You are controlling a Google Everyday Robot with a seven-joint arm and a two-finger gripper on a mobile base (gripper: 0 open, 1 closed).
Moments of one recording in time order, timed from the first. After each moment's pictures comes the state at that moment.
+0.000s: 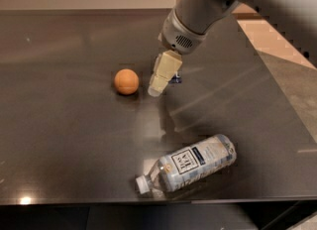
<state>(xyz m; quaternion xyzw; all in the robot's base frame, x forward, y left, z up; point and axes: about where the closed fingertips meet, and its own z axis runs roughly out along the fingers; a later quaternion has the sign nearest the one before) 0.573 -0.007 0.915 -0.65 0.71 0.10 0.24</state>
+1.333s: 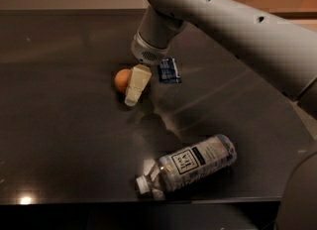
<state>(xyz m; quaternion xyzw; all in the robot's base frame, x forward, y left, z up) 0.599 0.062 0.853 -0.68 0.70 0.11 0.20</state>
